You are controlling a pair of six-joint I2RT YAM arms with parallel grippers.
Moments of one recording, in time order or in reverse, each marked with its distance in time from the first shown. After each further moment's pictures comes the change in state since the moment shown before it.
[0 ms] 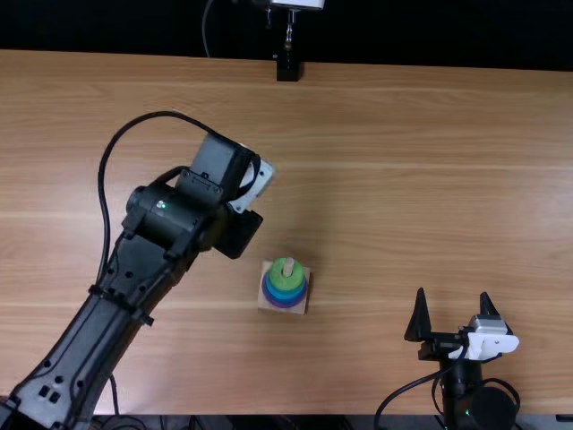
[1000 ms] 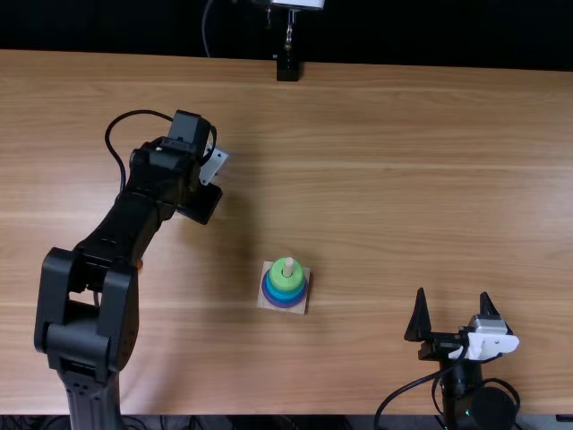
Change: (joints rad) left arm 0.256 0.468 -0.014 0.253 -0.008 0.126; right arm 0.000 0.000 0.000 0.000 0.000 0.000
